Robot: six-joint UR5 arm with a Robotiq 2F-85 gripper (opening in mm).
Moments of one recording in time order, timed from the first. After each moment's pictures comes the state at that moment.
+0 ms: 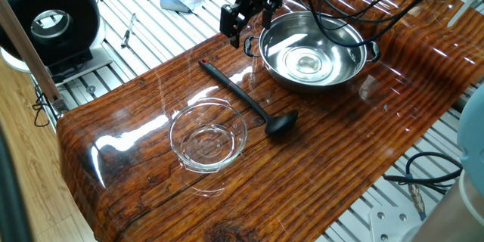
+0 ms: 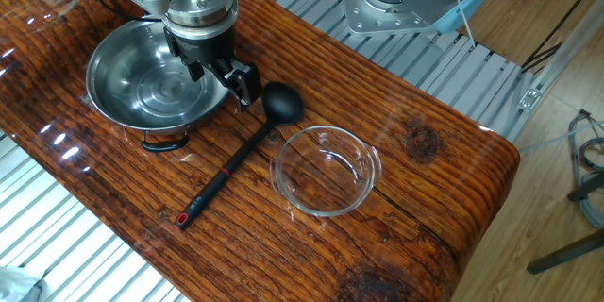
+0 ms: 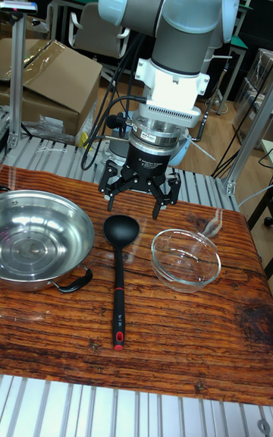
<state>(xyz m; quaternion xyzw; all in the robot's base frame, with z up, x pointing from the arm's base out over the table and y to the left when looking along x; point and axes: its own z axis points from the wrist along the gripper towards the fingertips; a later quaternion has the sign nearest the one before) 0.544 0.002 0.190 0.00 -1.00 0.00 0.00</state>
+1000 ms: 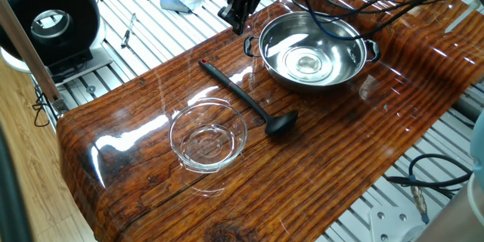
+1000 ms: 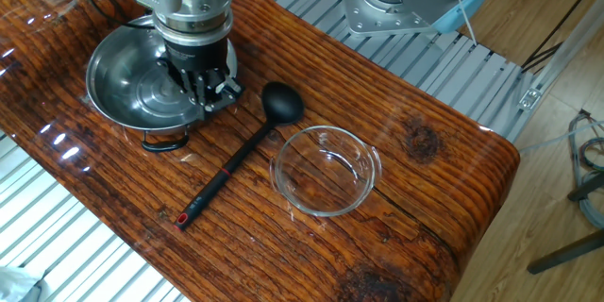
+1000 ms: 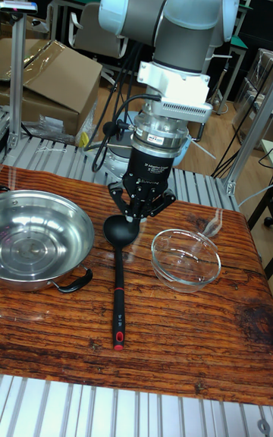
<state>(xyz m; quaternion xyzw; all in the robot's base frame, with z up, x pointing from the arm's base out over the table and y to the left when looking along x) 0.585 0.009 0.191 0.09 -0.99 0.00 -0.08</state>
